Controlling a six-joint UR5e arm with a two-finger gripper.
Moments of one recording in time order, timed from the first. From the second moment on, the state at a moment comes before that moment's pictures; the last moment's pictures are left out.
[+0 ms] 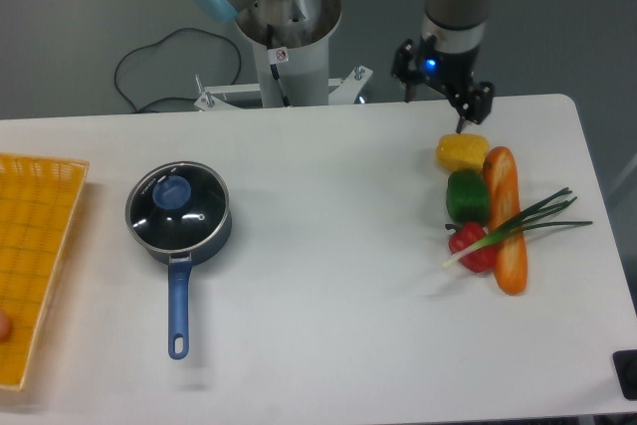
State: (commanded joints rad) arm 2.77 -1.49 -1.83 -1.33 1.55 1.39
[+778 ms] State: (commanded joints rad) arm 2.47 -1.42 -1.91 -1.34 1.55 1.01
